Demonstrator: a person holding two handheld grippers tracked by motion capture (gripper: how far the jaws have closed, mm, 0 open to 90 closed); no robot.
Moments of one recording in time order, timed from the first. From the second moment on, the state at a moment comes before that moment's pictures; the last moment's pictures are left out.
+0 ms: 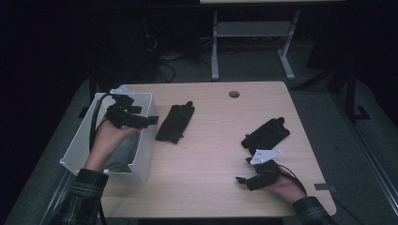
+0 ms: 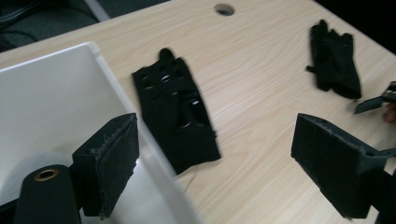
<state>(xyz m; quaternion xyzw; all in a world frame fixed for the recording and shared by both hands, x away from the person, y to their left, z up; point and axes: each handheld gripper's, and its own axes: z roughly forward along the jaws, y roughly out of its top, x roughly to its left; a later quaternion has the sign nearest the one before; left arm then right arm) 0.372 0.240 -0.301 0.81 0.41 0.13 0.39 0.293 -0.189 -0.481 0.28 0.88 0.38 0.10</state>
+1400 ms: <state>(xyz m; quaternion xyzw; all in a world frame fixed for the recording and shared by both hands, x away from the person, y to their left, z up) 0.313 0.144 -0.435 0.87 0.32 0.09 0.37 0.293 -0.188 -0.481 0.28 0.88 0.38 0.10</state>
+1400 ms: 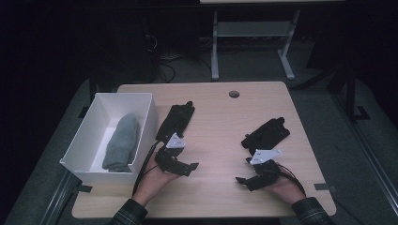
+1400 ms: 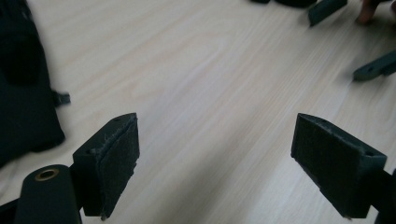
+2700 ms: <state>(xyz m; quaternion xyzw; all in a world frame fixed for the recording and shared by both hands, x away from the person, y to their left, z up) 0.291 0.167 -0.477 0.88 0.27 0.11 0.37 0.331 -0.227 -0.440 0.33 0.84 0.42 0.13</state>
